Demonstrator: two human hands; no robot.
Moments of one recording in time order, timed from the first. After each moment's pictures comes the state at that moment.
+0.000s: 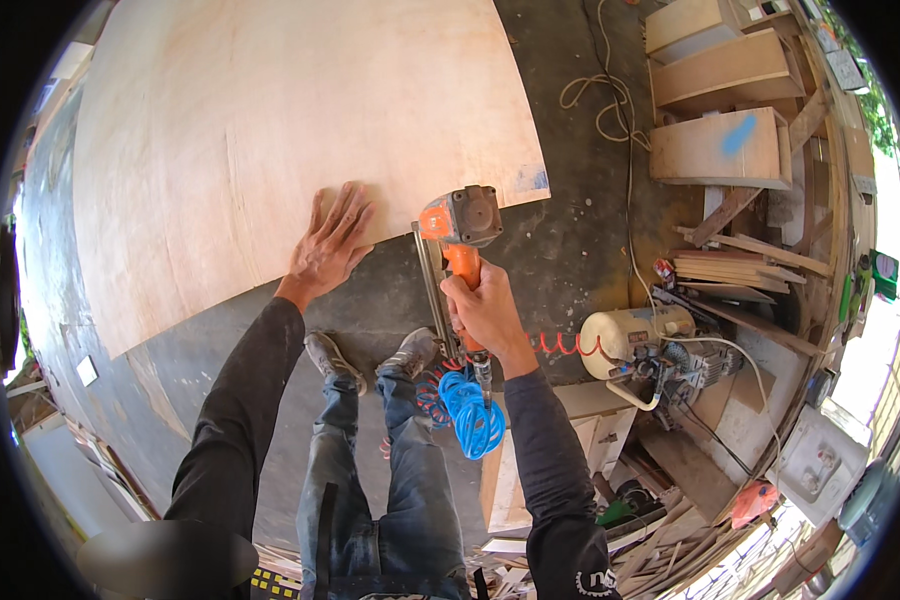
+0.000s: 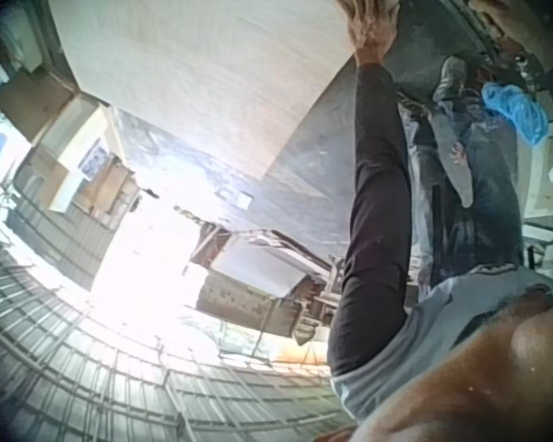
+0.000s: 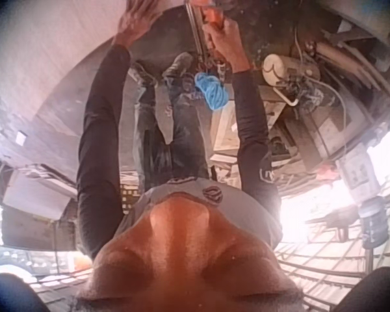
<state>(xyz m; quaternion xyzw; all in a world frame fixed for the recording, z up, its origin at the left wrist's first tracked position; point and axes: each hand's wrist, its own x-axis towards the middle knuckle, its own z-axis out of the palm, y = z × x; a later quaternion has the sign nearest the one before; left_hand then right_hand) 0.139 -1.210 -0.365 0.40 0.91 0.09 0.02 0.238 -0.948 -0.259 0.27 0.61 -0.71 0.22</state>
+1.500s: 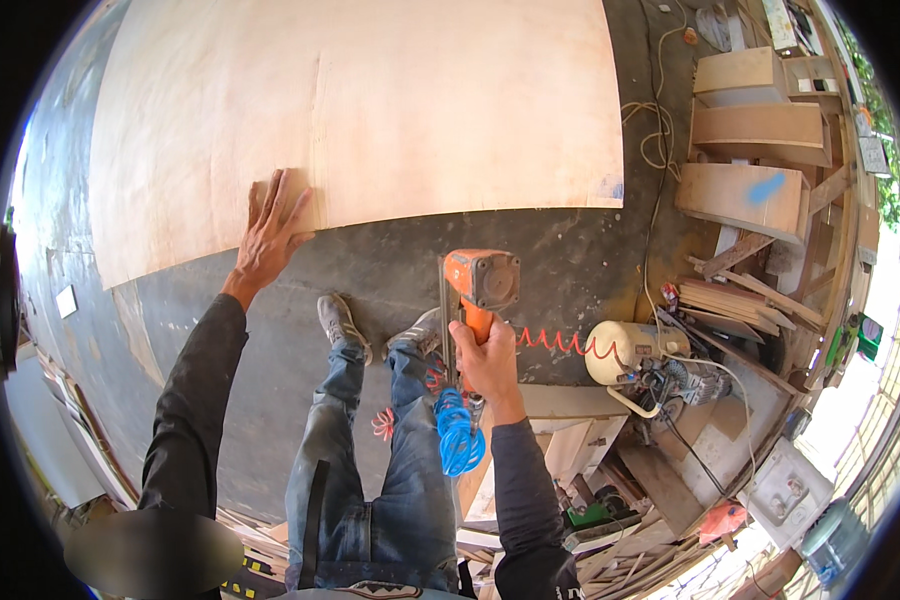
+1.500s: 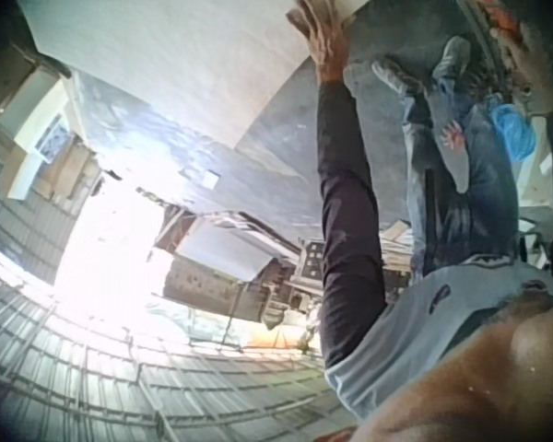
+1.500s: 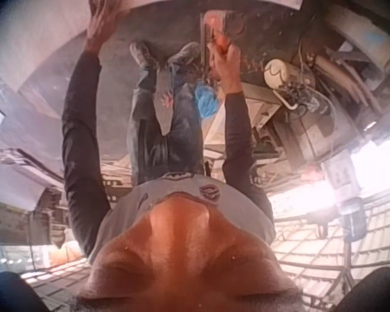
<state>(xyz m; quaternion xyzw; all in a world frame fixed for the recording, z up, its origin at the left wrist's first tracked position) 0.187 -1.412 -0.357 0.27 0.96 0.10 0.02 0.325 -1.058 -0.265 0.29 0.68 -0.65 0.19</state>
